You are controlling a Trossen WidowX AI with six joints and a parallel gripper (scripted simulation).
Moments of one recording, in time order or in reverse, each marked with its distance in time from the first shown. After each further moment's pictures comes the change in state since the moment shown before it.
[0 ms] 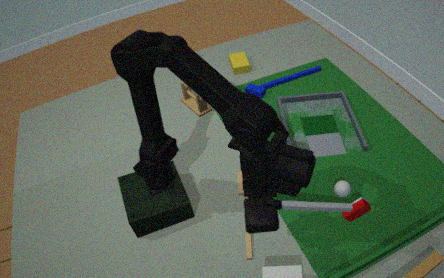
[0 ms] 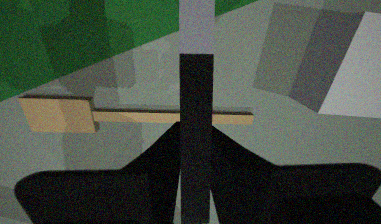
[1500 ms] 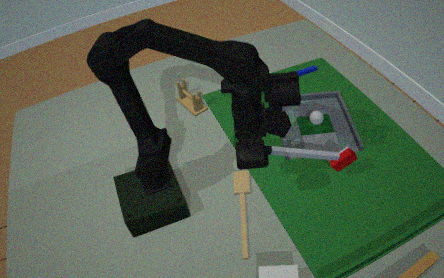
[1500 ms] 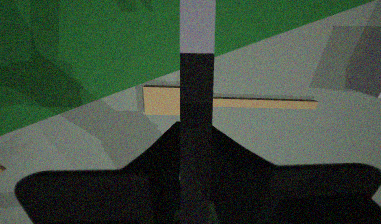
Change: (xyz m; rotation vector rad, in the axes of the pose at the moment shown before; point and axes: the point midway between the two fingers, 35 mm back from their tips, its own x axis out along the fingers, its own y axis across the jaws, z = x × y) arm -0.046 0.118 0.001 0.001 -0.001 0.010
